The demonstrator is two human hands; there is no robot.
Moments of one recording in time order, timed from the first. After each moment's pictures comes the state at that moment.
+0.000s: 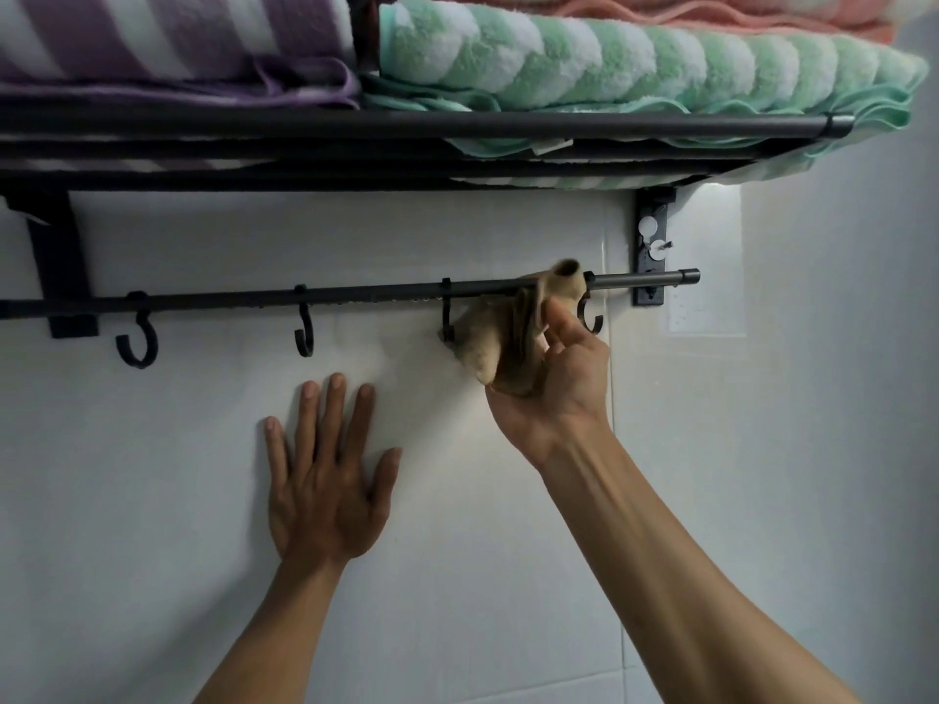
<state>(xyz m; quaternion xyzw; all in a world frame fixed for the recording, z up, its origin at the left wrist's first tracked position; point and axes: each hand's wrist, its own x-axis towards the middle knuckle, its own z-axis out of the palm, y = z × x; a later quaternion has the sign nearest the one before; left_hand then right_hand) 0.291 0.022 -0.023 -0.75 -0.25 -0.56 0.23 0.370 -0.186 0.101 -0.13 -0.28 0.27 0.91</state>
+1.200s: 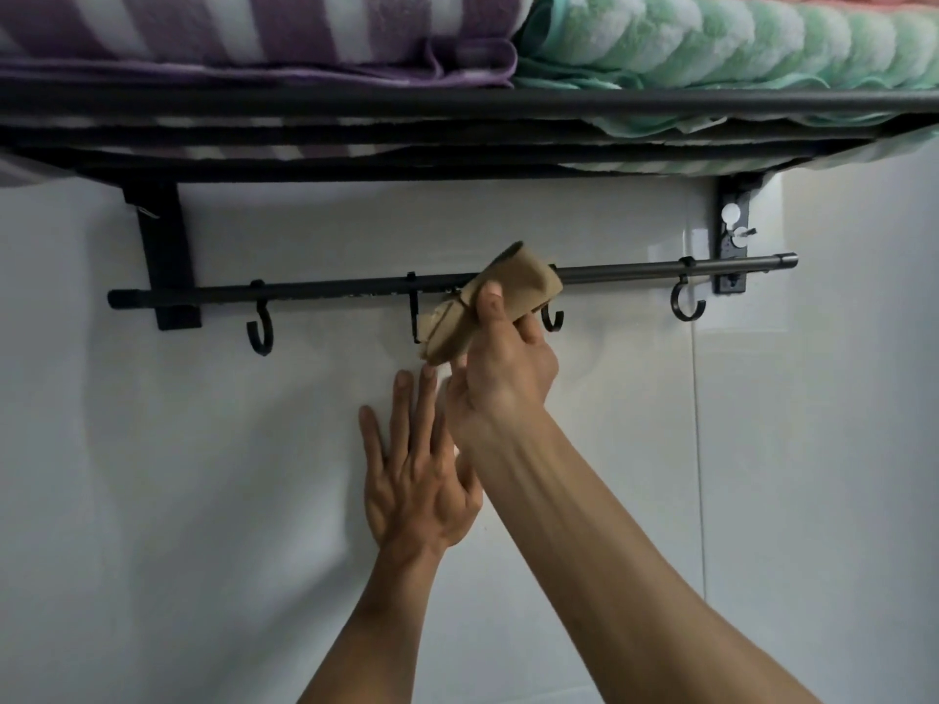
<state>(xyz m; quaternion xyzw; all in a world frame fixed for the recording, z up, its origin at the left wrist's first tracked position) 0.288 0.033 -0.024 -0.79 -0.23 -0.51 0.24 0.274 -0.084 0.108 -0.22 -0.20 0.16 0.94</state>
